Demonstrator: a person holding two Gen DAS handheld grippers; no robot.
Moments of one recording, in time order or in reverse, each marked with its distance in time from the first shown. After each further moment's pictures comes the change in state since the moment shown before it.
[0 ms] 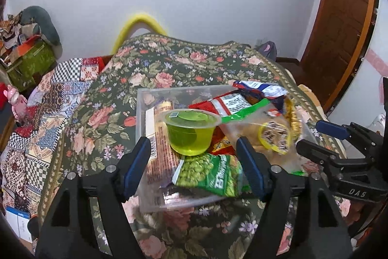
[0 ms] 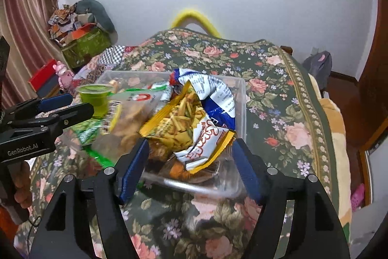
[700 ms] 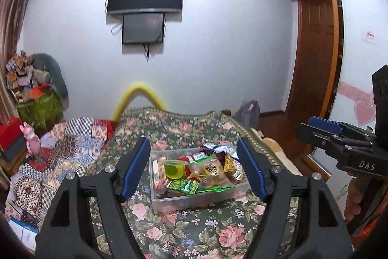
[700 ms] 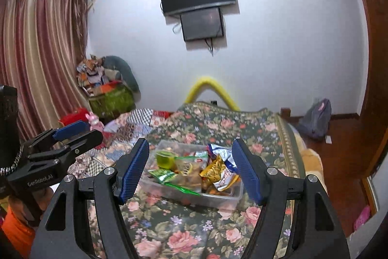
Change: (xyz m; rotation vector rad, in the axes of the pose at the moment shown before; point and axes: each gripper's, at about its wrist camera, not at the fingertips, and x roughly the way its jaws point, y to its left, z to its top) left arm -0.205 -0.034 -0.014 0.039 -0.410 -0.032; right arm -0.176 0.039 0.007 -0.014 -0.382 0.072
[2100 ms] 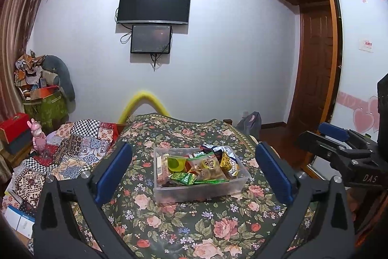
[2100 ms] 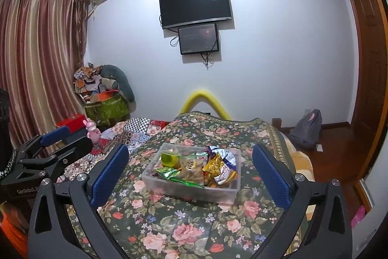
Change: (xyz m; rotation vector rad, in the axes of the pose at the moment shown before) left arm -0.043 -0.005 -0.023 -0.037 -0.060 0.026; right arm -0.035 0.020 -0.023 -0.020 -0.079 -0.056
